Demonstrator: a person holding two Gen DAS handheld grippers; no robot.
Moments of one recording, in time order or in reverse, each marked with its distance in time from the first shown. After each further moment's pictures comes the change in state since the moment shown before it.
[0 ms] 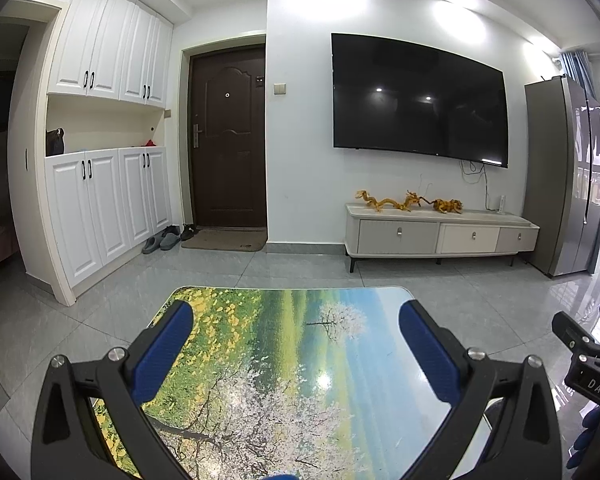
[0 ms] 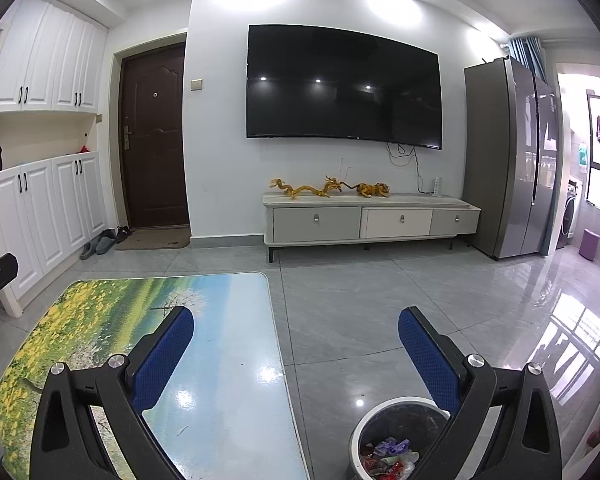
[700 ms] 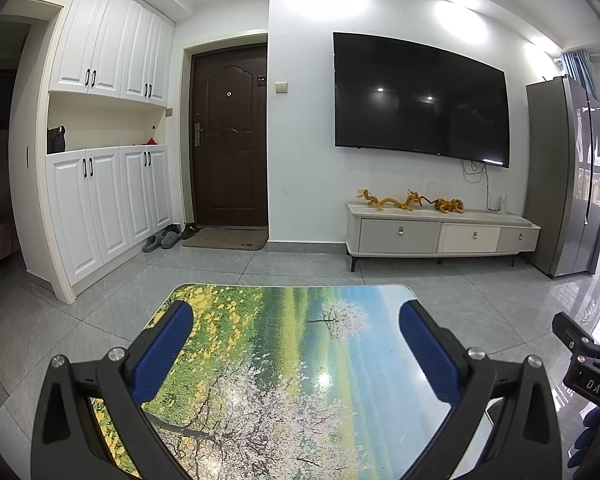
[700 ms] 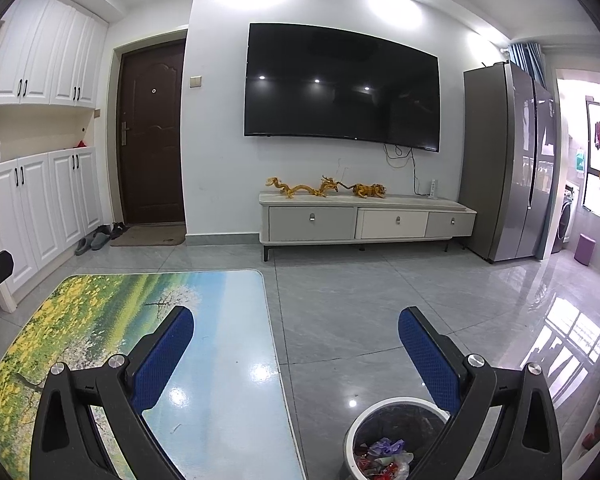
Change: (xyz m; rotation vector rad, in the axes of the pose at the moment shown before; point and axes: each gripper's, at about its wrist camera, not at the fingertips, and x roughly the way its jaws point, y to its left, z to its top) left arm 0.006 0.006 -0.004 -0.005 0.003 0.004; right arm -0.001 0.001 -0.002 -0.016 0.004 -0.019
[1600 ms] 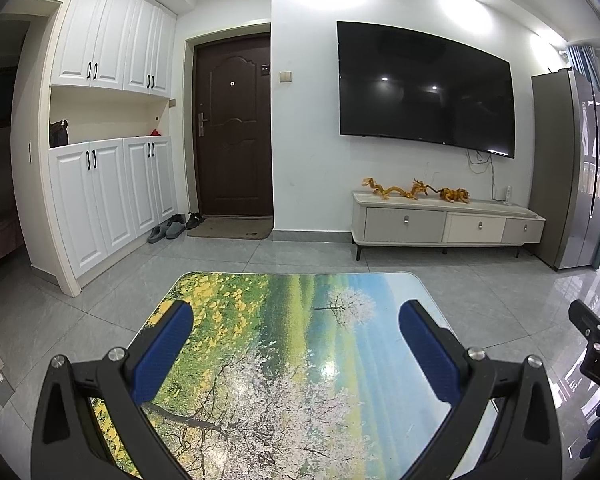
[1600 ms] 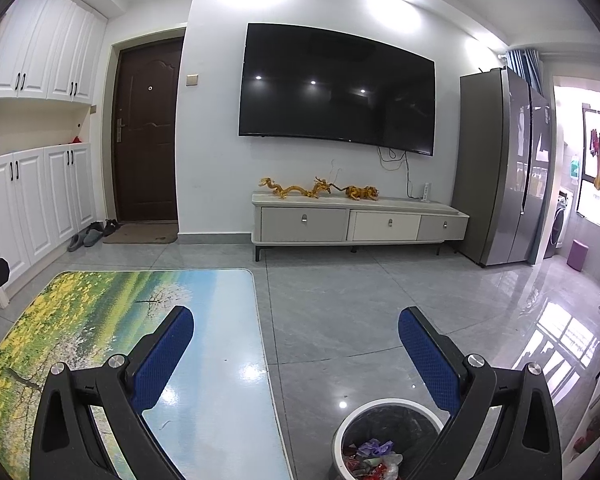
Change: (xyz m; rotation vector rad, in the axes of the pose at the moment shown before) left arm 0.006 0.004 -0.007 0.006 0.040 0.017; right arm -0.002 -0.004 -0.002 -0.018 -0.006 -0.033
